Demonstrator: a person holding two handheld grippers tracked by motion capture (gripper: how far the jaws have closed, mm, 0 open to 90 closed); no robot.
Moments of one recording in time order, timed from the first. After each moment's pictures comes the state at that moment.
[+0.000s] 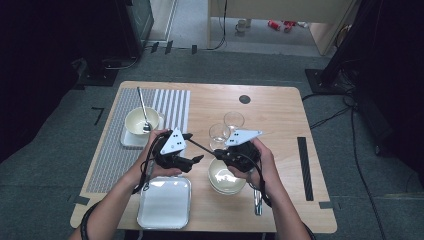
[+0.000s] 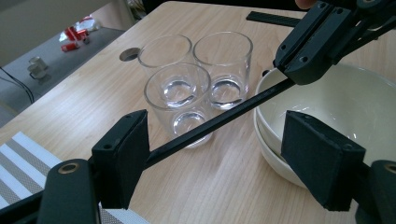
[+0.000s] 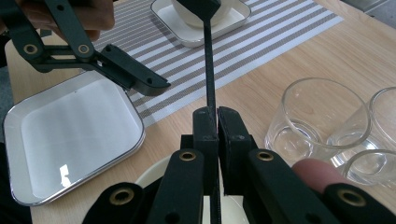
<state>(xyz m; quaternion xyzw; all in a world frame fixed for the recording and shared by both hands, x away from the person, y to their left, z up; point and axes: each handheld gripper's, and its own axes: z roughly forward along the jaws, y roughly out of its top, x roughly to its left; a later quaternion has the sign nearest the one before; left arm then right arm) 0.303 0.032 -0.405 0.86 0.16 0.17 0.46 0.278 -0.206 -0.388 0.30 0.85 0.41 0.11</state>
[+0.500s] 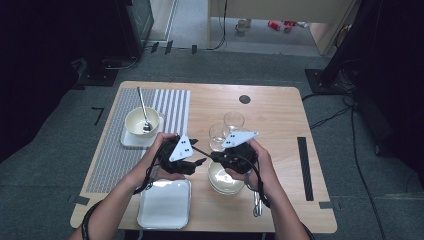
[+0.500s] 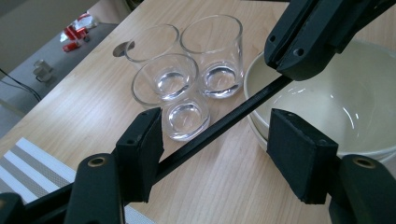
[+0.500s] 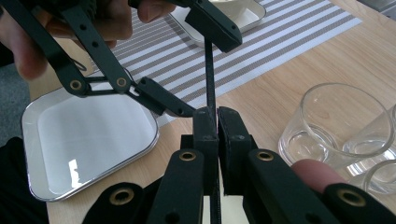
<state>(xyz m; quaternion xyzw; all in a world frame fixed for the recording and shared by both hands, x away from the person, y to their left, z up) 0.292 0.019 -0.410 0.88 0.12 0.20 0.41 0.274 -0.198 -0.386 0.29 0.86 0.41 0.10</state>
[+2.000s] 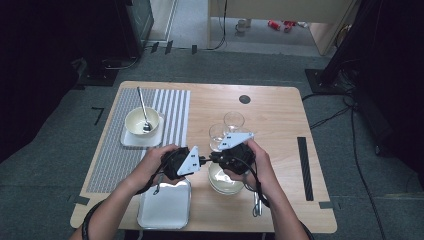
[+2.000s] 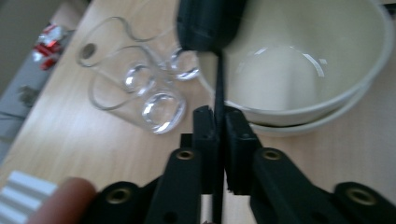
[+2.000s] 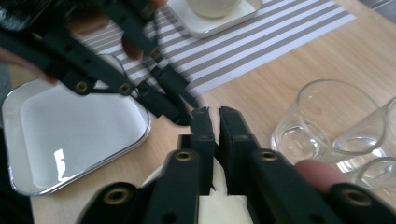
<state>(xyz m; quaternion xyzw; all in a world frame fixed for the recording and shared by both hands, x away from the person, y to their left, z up) 0.278 0.007 -0.417 0.91 0.00 0.21 0.35 0.274 -0.193 -0.387 0.29 0.87 0.39 0.12</state>
